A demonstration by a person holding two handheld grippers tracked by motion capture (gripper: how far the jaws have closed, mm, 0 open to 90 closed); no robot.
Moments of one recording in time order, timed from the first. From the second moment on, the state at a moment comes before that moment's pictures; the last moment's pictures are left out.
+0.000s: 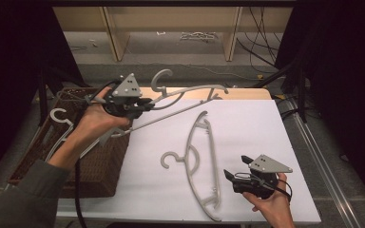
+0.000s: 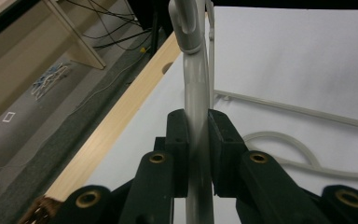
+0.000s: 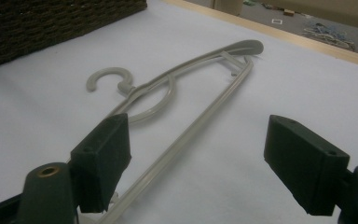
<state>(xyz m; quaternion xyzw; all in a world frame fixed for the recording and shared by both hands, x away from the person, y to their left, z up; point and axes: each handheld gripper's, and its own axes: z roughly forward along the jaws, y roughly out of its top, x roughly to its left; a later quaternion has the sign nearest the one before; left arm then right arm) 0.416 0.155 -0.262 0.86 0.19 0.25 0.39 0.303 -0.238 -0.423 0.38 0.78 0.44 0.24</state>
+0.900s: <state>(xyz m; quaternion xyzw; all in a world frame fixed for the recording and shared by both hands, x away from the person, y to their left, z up) 0.404 0.261 -0.270 0.84 0.26 0.30 0.38 0.303 -0.235 -0.425 0.37 0.78 0.45 0.24</state>
